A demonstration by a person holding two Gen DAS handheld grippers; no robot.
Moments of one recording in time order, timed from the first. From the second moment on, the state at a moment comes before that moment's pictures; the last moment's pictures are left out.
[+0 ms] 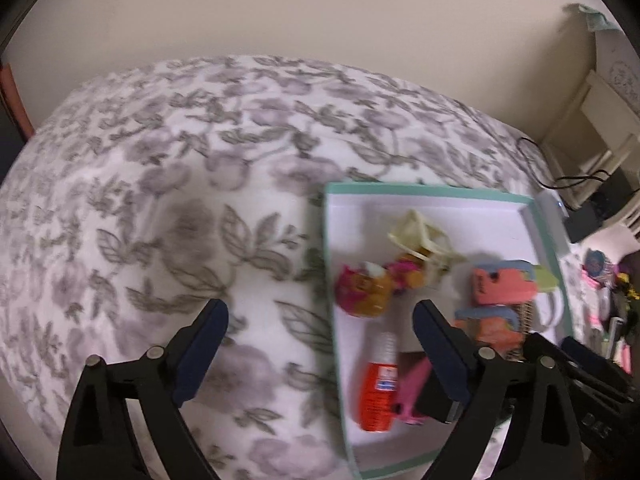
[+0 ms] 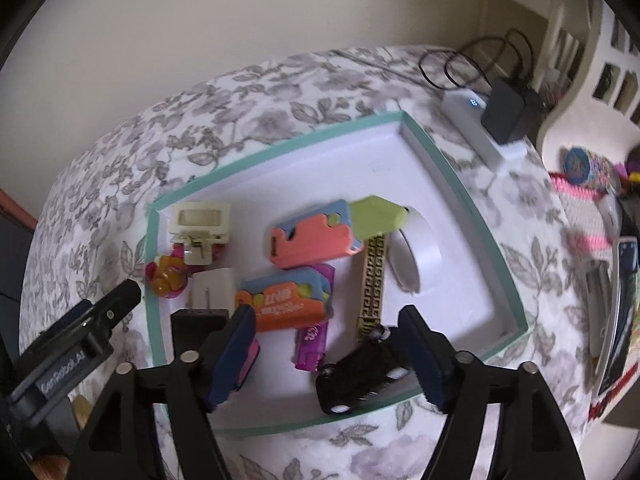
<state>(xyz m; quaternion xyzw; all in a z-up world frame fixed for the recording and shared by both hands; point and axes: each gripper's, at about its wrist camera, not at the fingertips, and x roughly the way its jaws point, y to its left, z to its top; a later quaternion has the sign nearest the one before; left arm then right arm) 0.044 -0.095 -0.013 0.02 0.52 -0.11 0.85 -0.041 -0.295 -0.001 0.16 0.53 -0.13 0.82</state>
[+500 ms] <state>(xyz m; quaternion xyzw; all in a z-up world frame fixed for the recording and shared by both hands) 0.047 -0.059 0.014 0.04 0.49 -0.11 0.86 -0.041 -0.277 0.014 0.12 0.51 -0.12 0.85</state>
